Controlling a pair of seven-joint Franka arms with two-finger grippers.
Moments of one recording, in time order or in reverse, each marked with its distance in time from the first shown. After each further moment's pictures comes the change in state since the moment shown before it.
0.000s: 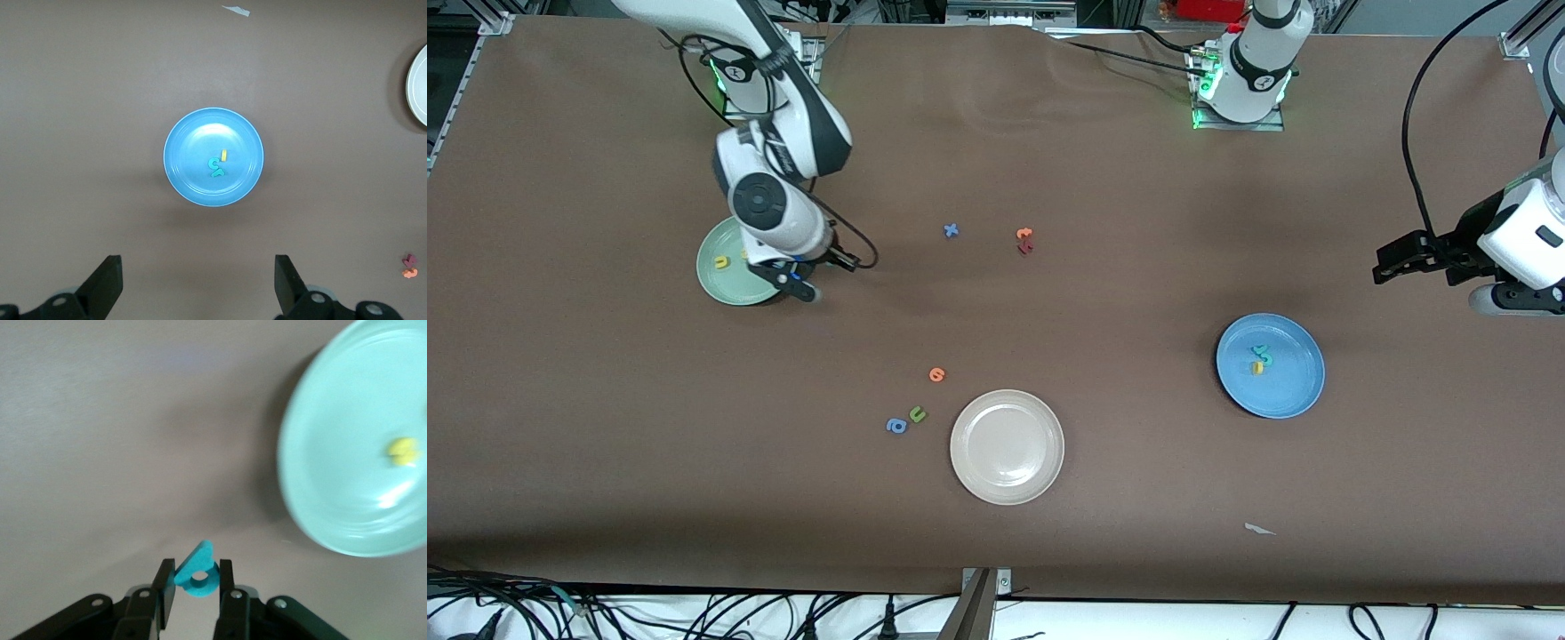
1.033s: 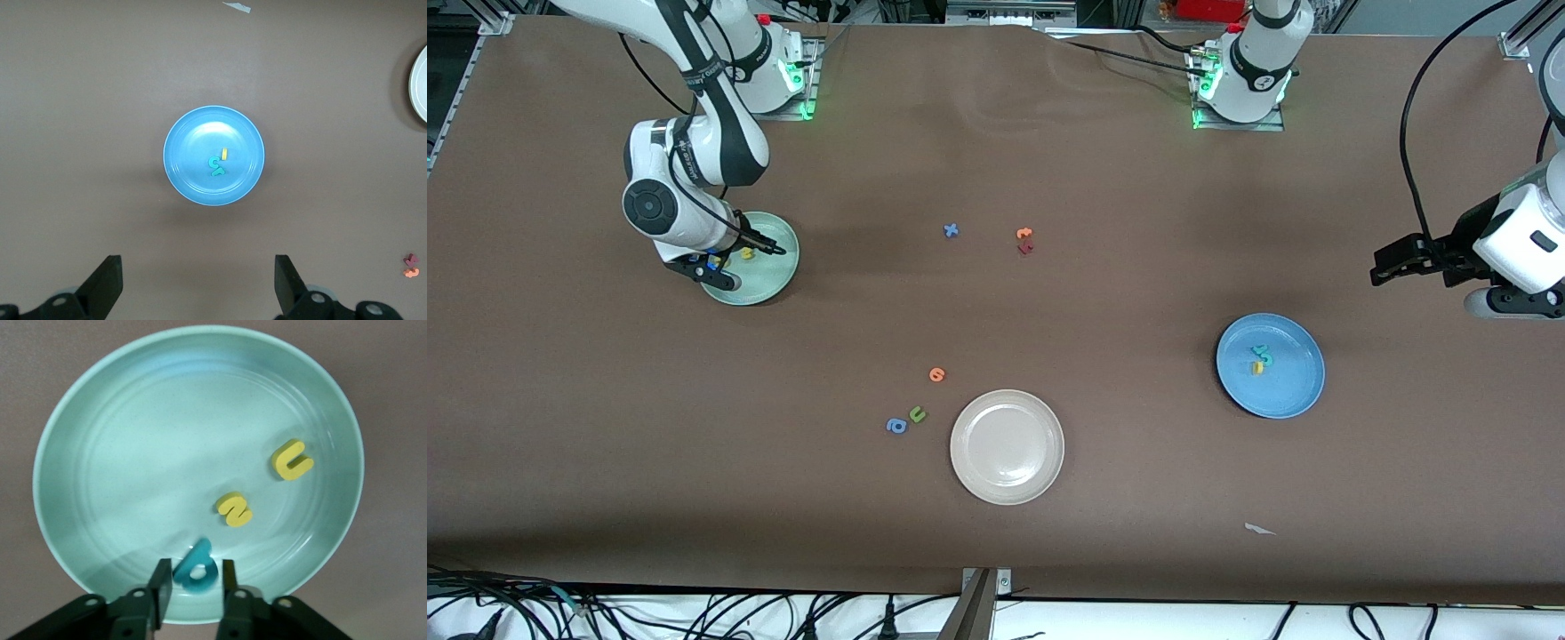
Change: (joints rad) left arm 0.000 0.006 0.000 -0.002 0.000 0.000 0.000; right arm -0.002 -0.040 -0.240 -0.203 0.000 0.092 -0.367
